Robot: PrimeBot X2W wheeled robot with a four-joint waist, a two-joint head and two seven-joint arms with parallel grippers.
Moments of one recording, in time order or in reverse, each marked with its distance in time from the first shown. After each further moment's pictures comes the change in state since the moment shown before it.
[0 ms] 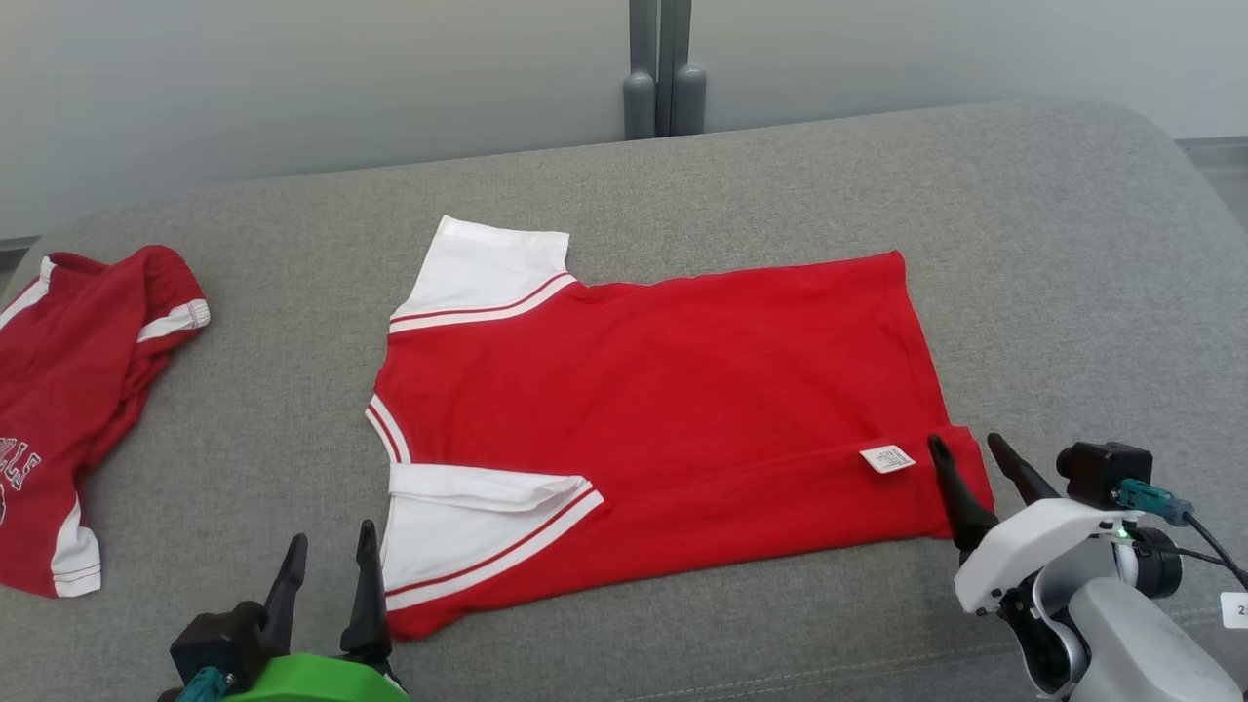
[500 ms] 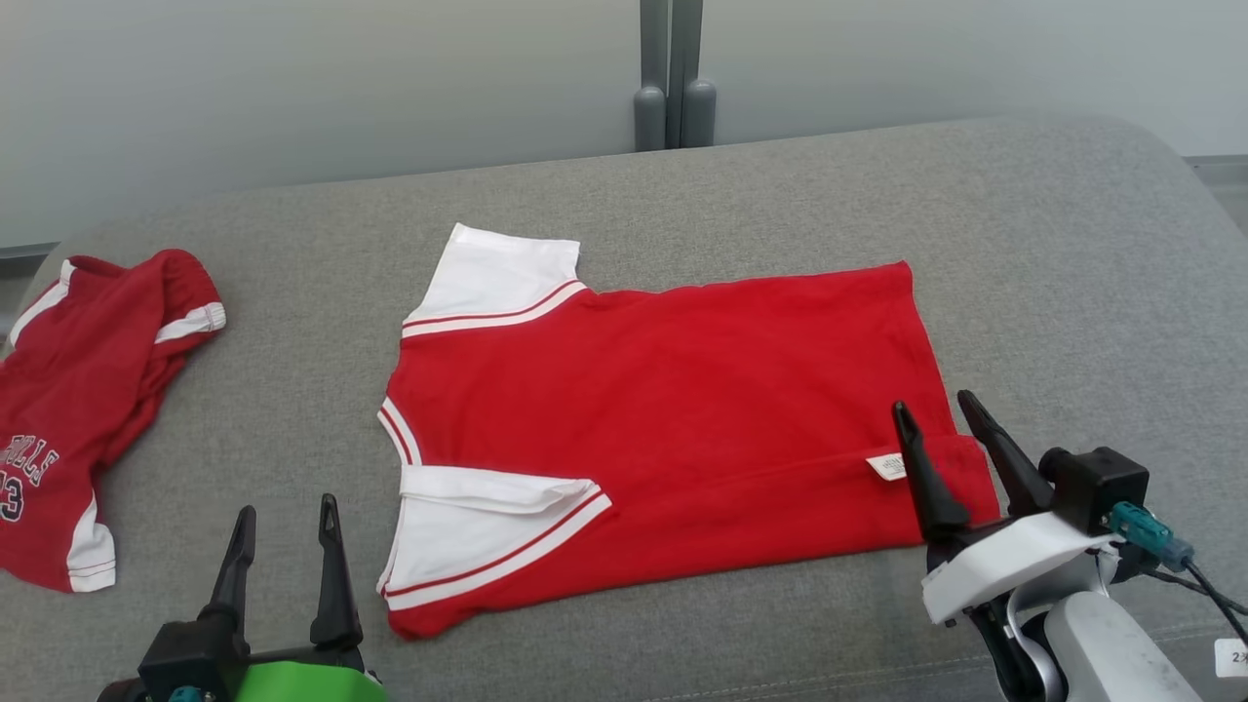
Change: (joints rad) left arm 0.084 0.000 0.039 -0.259 0.161 0.091 0.000; right arm 0.149 0.078 -0.126 -0.378 -0.235 0.000 -0.015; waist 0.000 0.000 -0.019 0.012
